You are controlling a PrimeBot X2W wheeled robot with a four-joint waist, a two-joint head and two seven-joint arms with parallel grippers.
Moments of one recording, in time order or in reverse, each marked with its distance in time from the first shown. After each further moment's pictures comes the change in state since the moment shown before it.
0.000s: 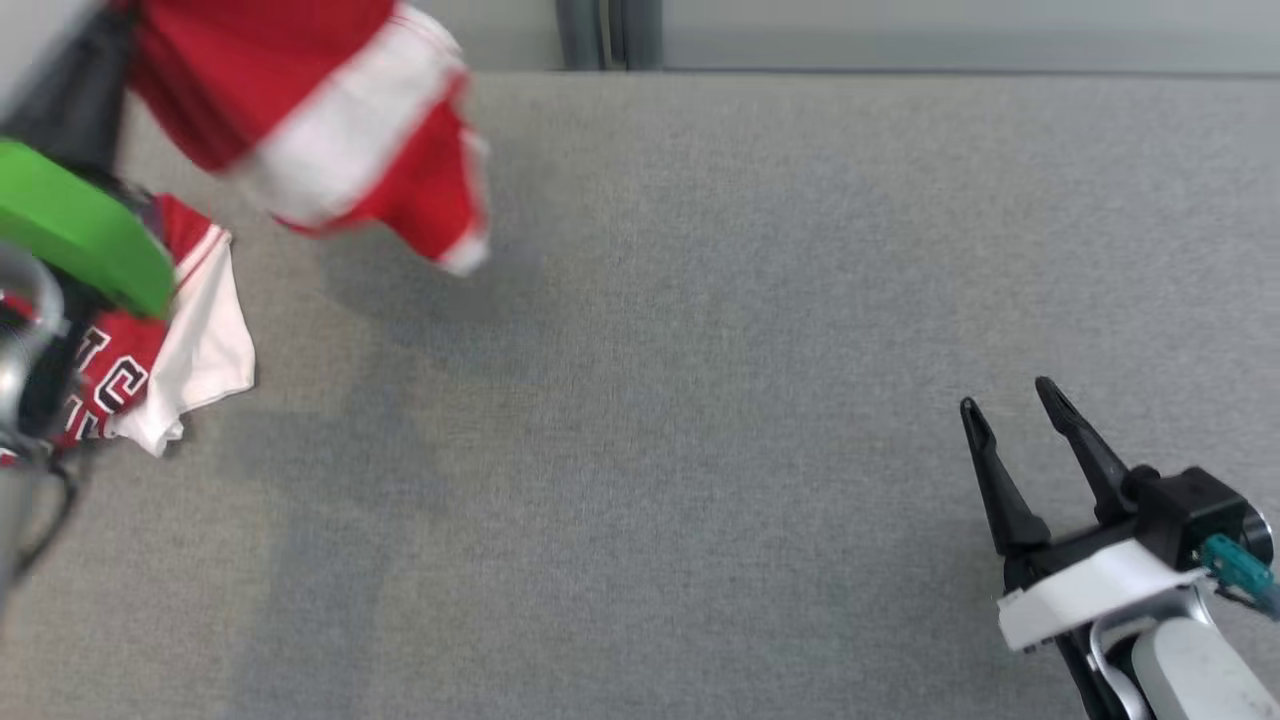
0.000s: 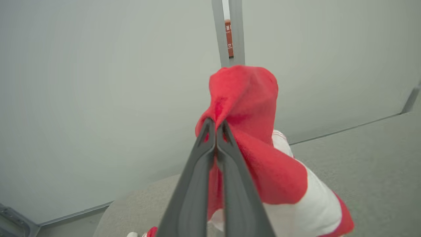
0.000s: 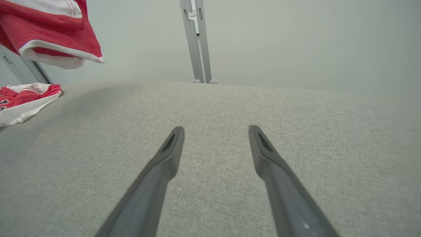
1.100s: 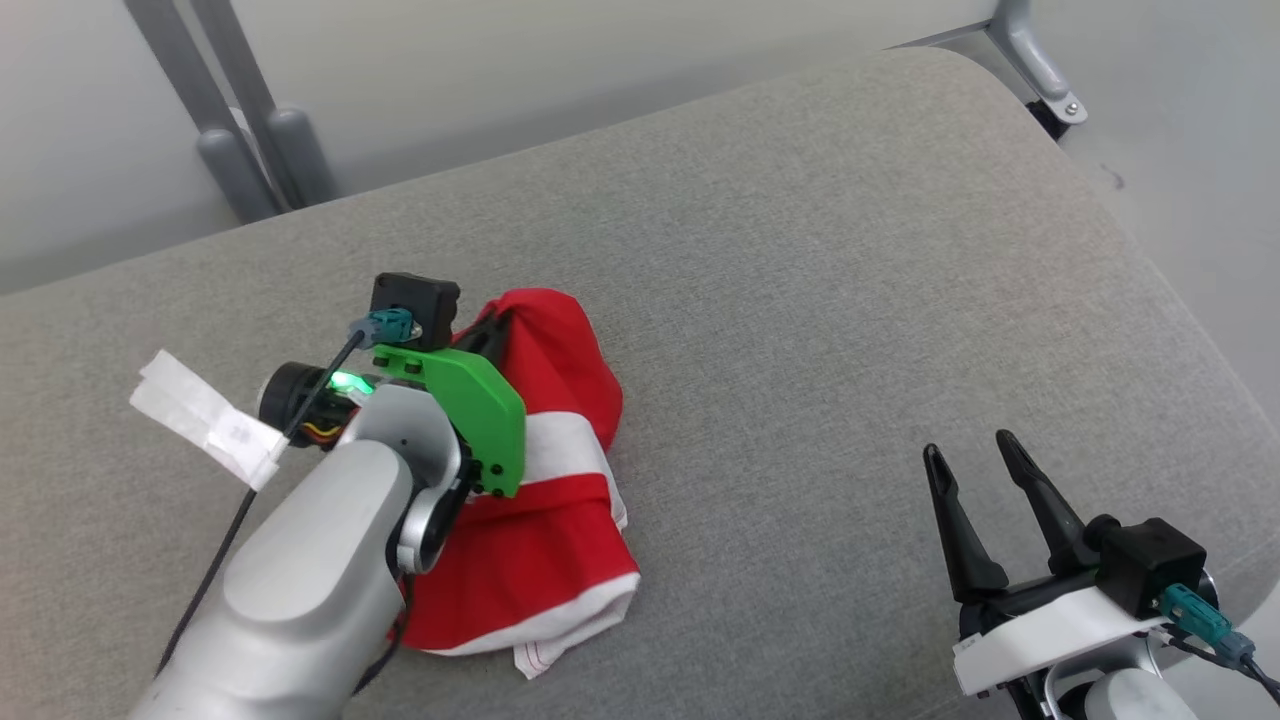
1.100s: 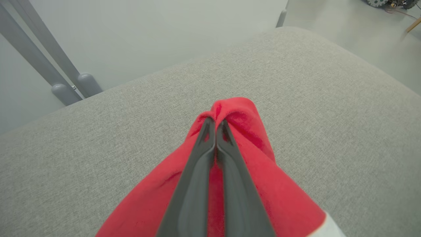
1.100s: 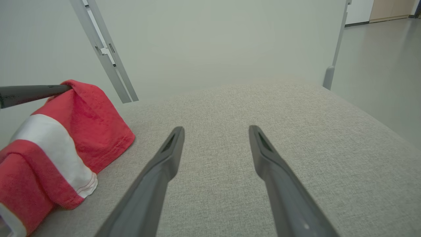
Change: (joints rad) left arm 0.147 -0.389 -0.300 0.262 0.034 0.196 0.058; right arm 0.091 0.110 -0.013 -0.022 0.001 0.000 0.000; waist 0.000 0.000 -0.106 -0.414
